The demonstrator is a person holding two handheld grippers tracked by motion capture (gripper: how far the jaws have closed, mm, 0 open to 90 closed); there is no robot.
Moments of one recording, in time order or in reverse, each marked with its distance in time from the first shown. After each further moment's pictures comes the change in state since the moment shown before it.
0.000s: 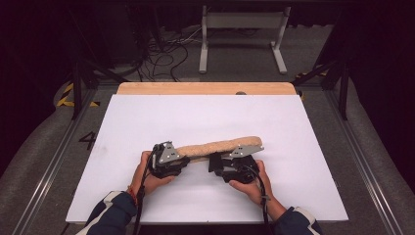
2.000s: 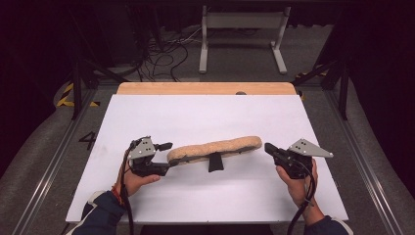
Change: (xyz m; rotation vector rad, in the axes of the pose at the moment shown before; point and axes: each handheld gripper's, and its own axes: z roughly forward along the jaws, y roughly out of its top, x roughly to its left) left arm 0.021 -0.004 -0.055 -0.233 -0.132 -0.096; right arm -0.048 -0.020 -0.118 -0.337 -0.297 0.065
